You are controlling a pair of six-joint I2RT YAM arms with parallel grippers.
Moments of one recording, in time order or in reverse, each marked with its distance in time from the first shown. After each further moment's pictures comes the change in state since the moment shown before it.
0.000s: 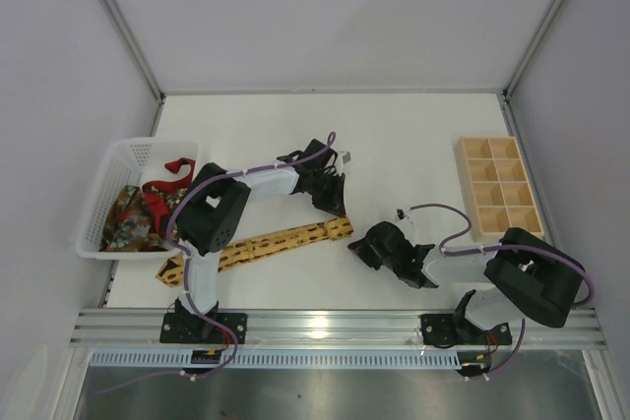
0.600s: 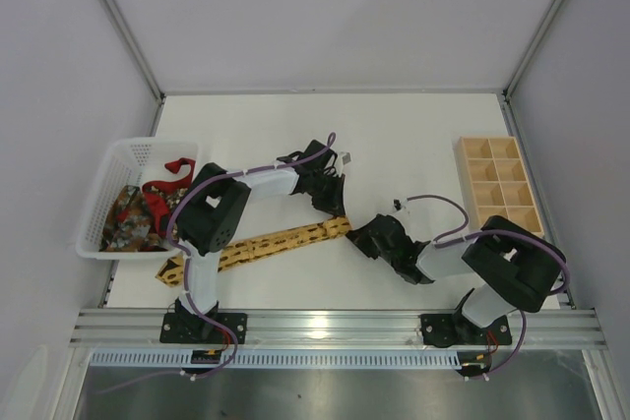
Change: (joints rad) left arm 0.000 0.000 -0.006 0.003 0.008 0.003; right arm -0.073 0.129 -0.006 0.267 -0.009 -0.153
